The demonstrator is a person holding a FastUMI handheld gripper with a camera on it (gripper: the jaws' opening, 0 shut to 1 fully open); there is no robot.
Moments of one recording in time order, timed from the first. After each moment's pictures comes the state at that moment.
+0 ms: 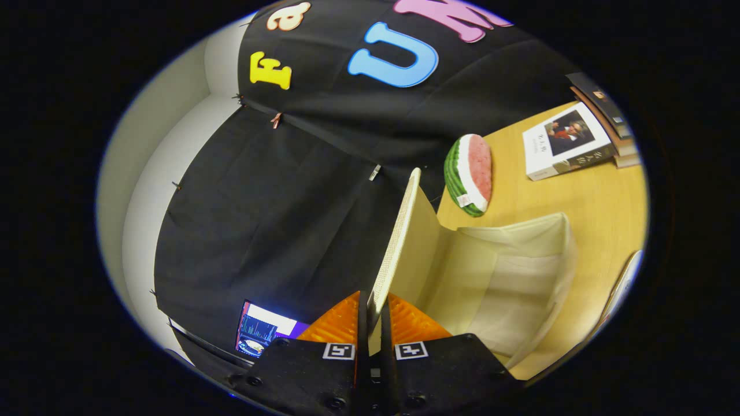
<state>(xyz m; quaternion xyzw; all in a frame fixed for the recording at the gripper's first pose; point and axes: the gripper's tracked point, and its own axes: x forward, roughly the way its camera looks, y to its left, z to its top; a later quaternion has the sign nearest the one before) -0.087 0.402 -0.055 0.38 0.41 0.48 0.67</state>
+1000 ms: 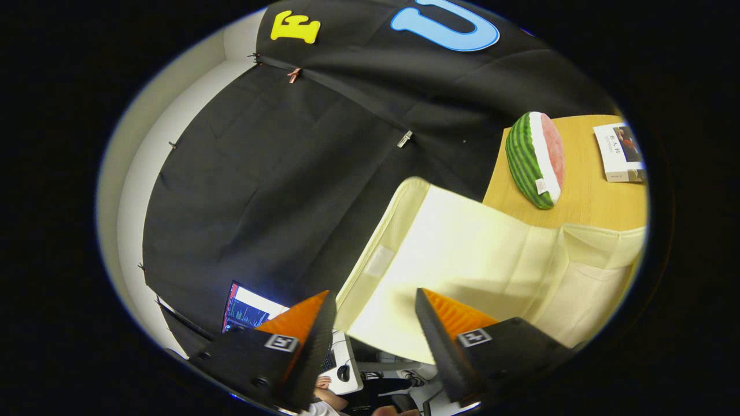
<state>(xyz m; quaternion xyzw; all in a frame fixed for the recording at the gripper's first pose) -0.118 0.545 -0.052 0.32 0.42 0.53 0.66</state>
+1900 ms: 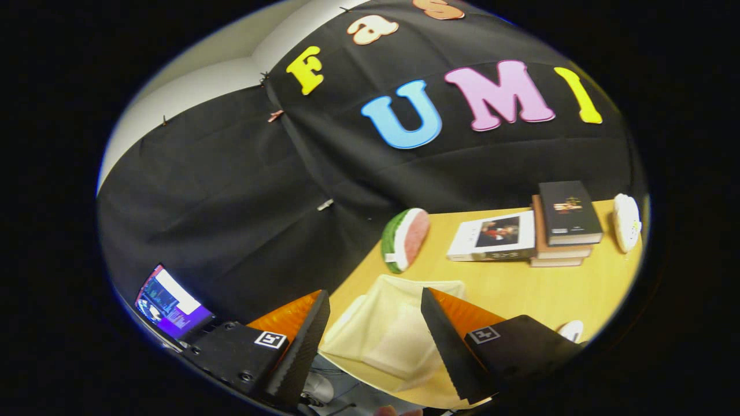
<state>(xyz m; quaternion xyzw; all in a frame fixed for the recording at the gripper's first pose) -0.060 0.253 -0.076 0.20 0.29 0.34 0.87</state>
